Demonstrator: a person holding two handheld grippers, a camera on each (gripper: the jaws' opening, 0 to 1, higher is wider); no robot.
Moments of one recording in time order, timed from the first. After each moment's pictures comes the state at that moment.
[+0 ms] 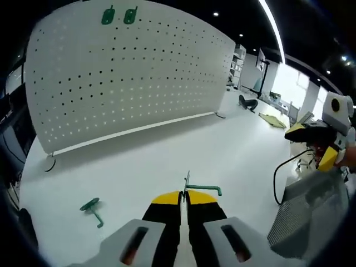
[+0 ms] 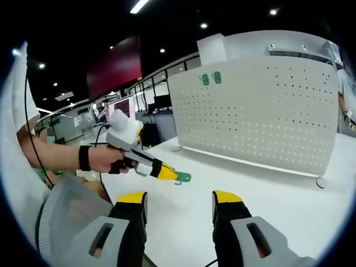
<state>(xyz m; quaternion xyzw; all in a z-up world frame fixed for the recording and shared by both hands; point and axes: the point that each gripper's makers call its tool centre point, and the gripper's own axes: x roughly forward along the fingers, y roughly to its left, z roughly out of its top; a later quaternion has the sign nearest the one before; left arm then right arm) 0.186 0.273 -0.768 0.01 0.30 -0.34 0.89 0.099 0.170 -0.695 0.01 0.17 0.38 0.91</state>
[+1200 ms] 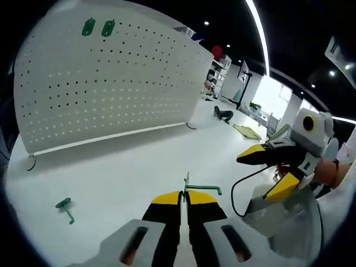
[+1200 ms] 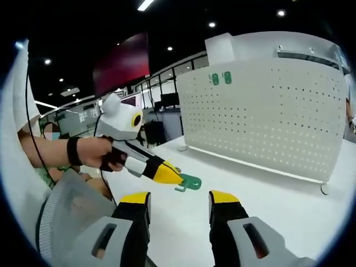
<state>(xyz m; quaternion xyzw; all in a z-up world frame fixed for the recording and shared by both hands) 0.145 0.232 -0.732 -0.05 0.30 -0.41 0.86 0.098 0.183 -0.692 -0.01 0.17 0.40 0.90</state>
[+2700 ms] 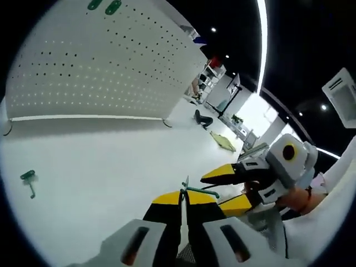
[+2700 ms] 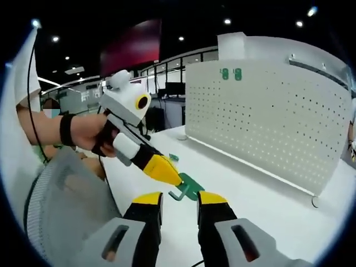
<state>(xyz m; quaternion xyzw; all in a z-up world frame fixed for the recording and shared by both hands) 0.115 0.198 -0.722 -0.16 0.35 -0.45 0.81 0.091 0.182 -0.707 -0.09 0.18 0.40 0.89</state>
